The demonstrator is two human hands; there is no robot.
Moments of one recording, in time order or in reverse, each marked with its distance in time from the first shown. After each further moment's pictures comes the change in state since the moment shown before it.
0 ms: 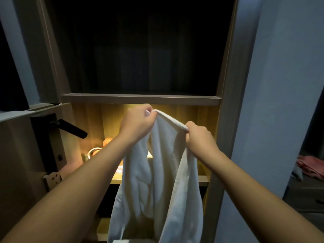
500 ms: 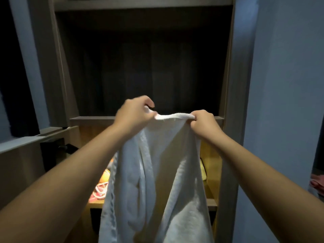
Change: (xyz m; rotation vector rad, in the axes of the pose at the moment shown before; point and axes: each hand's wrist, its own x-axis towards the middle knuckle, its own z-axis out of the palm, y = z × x) left_hand 0.058 0.029 -0.061 0.133 -0.002 0.036; right_hand 0.059 -0.038 -0.076 0.162 0.107 -0.021
